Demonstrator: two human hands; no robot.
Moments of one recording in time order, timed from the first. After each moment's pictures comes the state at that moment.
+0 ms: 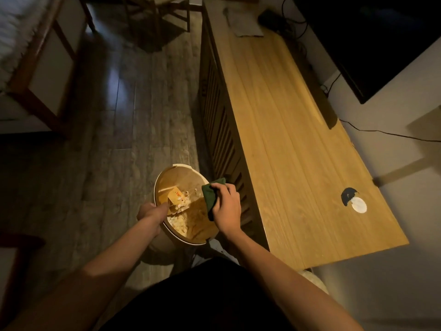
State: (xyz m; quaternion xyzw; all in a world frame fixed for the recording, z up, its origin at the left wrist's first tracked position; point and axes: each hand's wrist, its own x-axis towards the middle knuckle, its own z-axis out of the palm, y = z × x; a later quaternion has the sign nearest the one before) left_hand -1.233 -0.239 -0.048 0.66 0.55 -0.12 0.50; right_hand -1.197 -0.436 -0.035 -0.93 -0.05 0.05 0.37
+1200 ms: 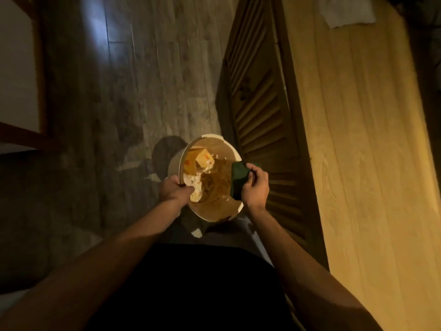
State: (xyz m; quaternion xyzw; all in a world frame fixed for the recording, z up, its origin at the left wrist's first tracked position) left_hand -0.757 0.037 -0.121 0.68 0.50 -0.23 0.48; right_hand -0.717 -0.160 -0.111 -0.87 0.23 0.10 0.42
